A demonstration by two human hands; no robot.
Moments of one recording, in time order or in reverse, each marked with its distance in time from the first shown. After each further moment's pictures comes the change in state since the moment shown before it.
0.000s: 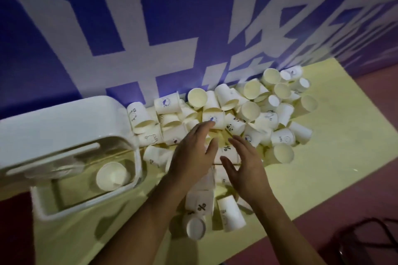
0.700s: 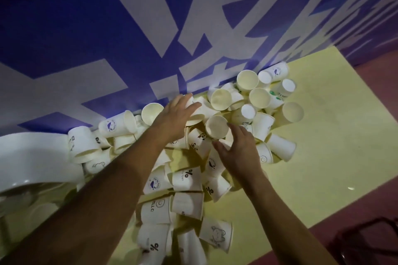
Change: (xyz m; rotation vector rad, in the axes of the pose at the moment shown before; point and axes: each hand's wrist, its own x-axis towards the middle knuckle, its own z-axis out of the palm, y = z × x) left_hand 0.208 -0.010 0.096 0.772 -0.457 0.160; right_hand 0.136 0.111 -0.045 0.014 -0.079 0.209
